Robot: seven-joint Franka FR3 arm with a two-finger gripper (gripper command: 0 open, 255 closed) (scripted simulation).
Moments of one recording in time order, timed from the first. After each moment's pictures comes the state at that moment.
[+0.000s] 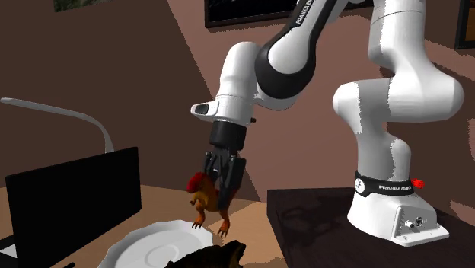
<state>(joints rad) 0.83 -0.17 -0.68 -2.77 0.37 2.88 -0.65</state>
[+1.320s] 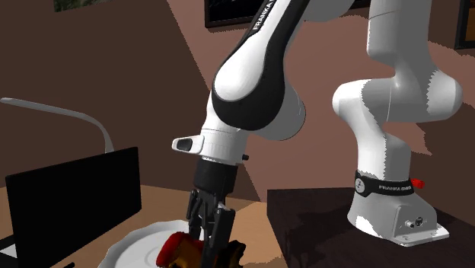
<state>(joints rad) 0.92 0.21 -0.50 -2.55 1.13 2.91 -1.09</state>
